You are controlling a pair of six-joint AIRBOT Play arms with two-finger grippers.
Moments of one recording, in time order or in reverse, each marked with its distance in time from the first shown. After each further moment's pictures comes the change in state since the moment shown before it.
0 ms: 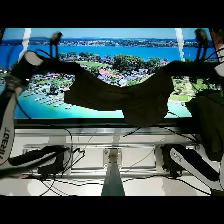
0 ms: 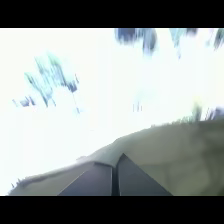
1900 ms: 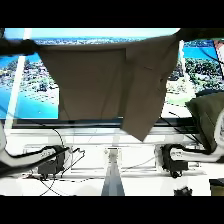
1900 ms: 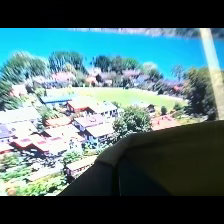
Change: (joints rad) left arm 0.286 -0.166 0.187 0.068 0.002 0.080; right arm 0.000 -0.488 0.531 -0.177 0.090 0.008
